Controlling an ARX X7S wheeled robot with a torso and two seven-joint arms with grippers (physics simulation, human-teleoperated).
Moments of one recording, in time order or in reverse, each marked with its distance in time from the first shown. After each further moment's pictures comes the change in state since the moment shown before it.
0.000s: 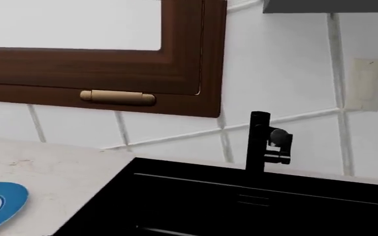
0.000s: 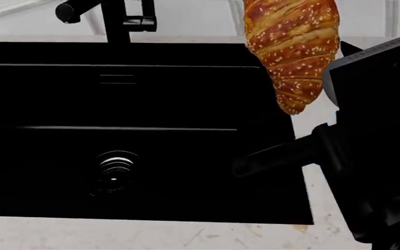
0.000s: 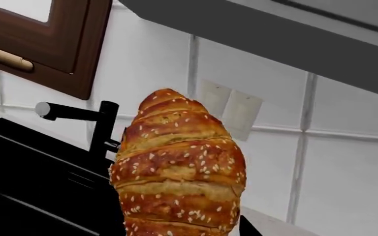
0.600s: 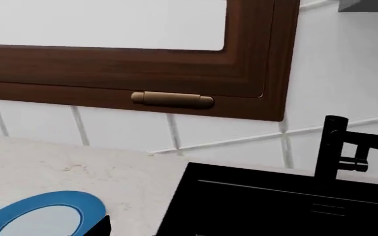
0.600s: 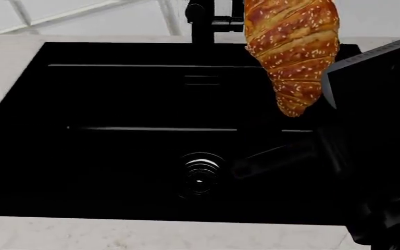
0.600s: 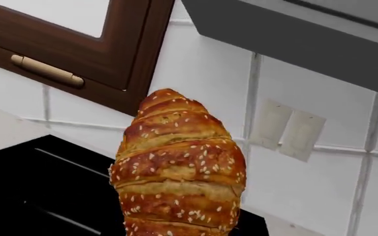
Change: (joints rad) left arm -0.005 0.005 -0.001 0.002 -0.011 -0.006 -0.005; right arm -0.002 0.009 -0.014 -0.001 0.006 -0.010 0.013
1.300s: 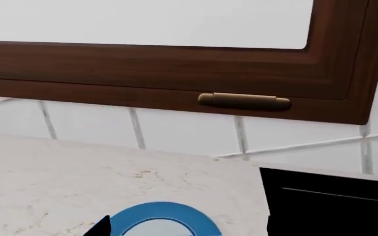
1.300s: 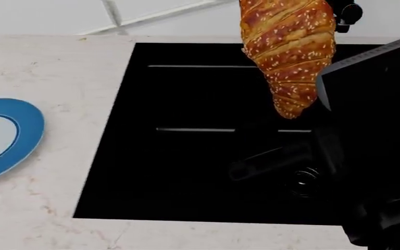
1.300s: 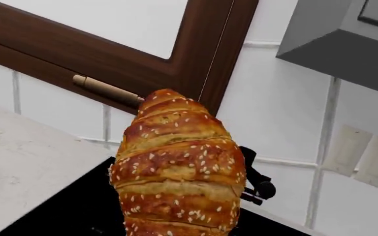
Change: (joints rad) left arm 0.010 0.003 -0.003 -0.004 0.000 -0.002 0.006; right arm 0.008 0.004 -0.021 0.000 0.011 -0.009 0.012
